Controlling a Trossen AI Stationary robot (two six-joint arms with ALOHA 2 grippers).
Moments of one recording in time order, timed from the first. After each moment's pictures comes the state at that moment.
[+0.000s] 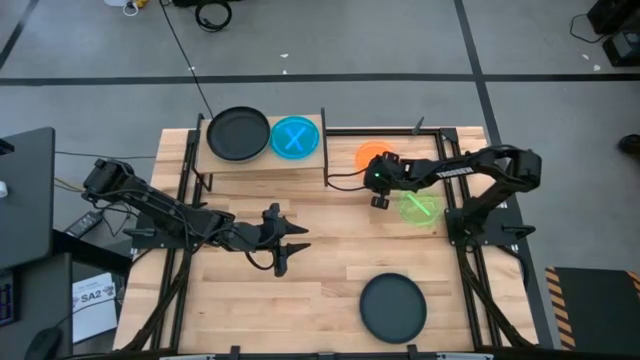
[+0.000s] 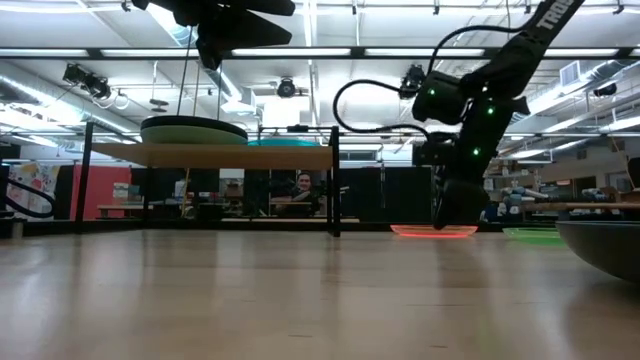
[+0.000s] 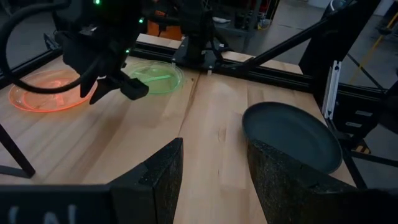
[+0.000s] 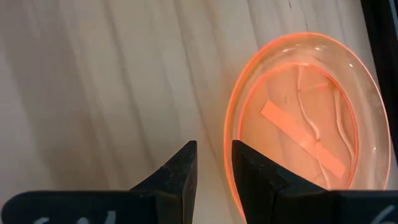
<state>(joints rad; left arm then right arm) -0.38 1.34 0.76 0.27 -0.49 -0.33 -0.37 1.53 0.67 -0.20 0.29 -0.24</state>
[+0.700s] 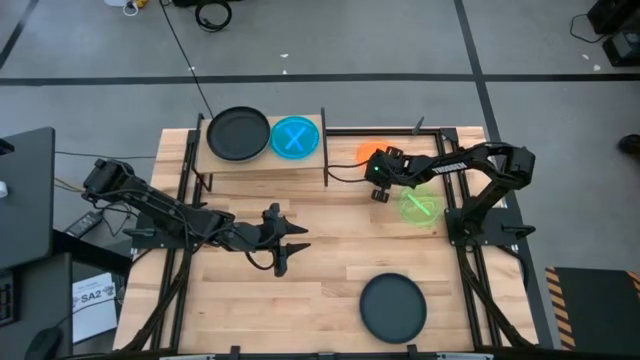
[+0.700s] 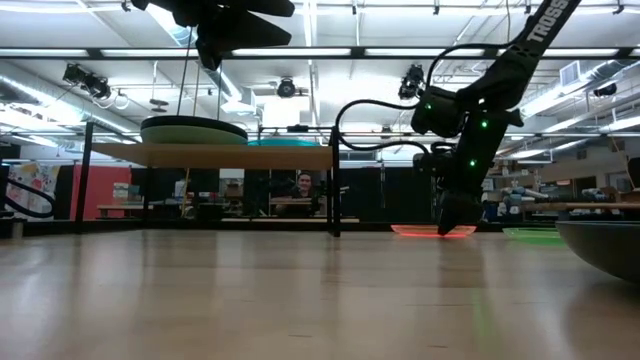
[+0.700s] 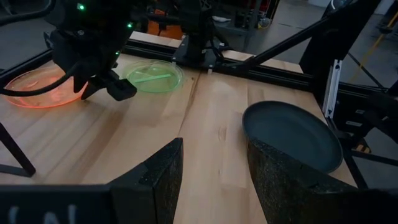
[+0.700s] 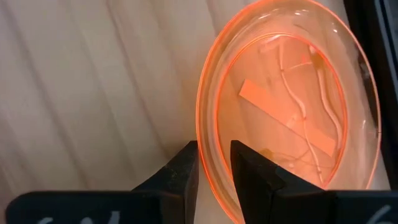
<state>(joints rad) -0.38 1.34 0.76 0.26 -0.48 -0.33 -0.45 1.59 0.67 -0.16 0.34 -0.24</state>
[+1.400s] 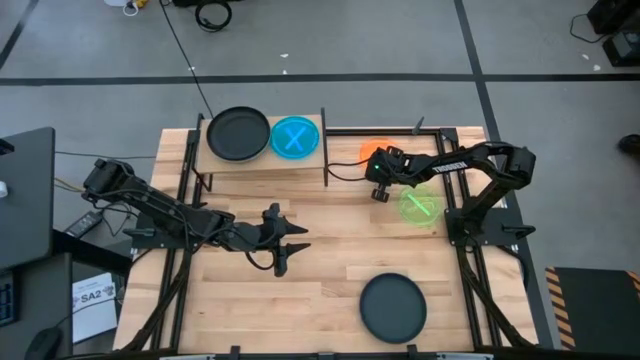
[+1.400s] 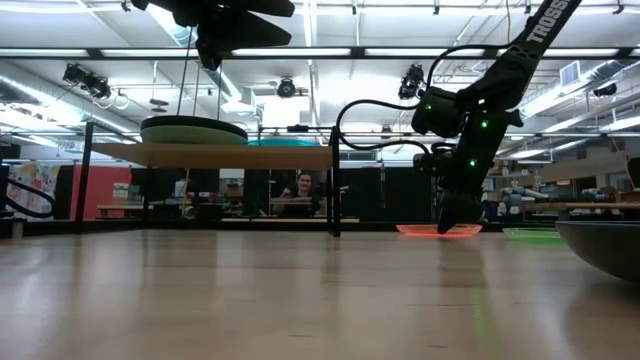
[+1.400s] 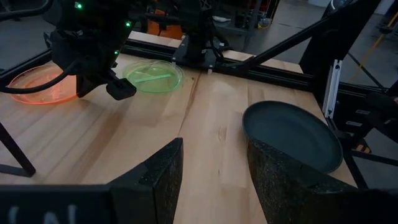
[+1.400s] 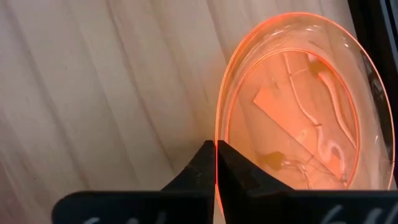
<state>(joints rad) -0.38 1.34 0.76 0.26 -0.48 -0.33 -0.47 1.58 0.67 -0.16 0.30 -0.24</state>
